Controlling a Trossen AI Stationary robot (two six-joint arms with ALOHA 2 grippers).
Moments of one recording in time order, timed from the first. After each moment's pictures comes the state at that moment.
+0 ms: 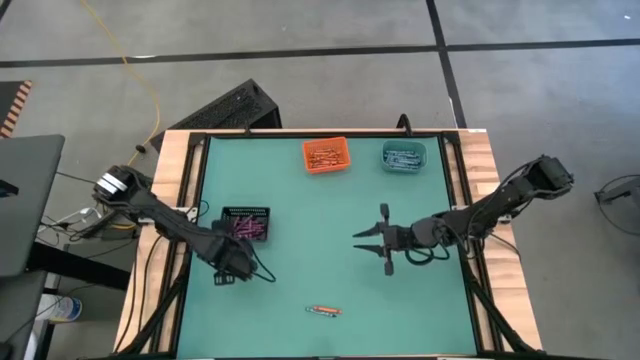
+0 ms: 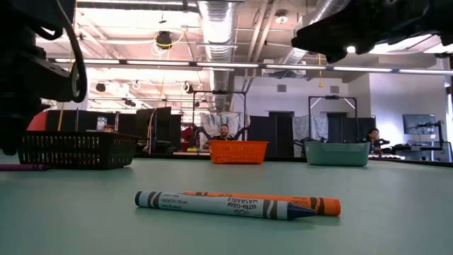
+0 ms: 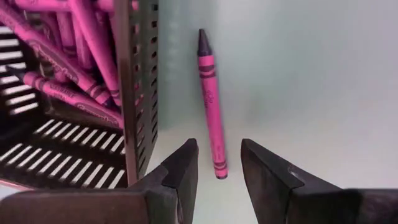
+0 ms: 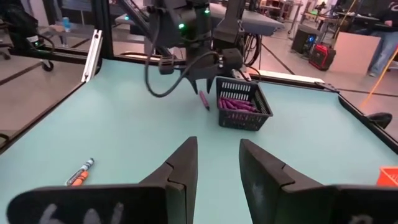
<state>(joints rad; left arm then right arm) -0.50 1.46 0.76 -0.96 -0.11 -0.64 0.37 1.25 0.46 0.62 0.37 -0.05</state>
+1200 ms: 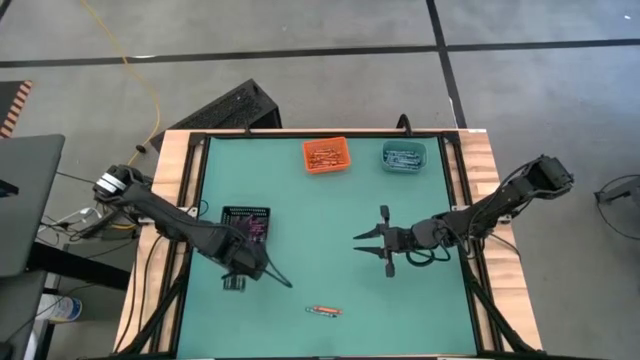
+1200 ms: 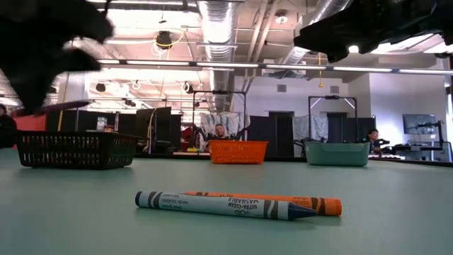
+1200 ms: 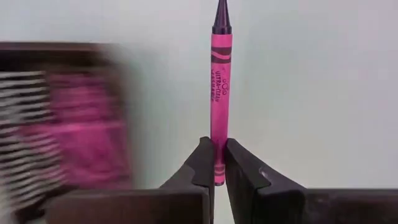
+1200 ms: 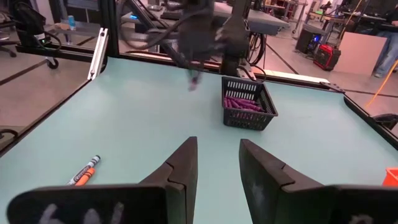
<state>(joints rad) -0.46 1.45 0.98 -0.95 -0.06 -0.46 0.38 1.25 0.46 0.62 0.37 -0.05</state>
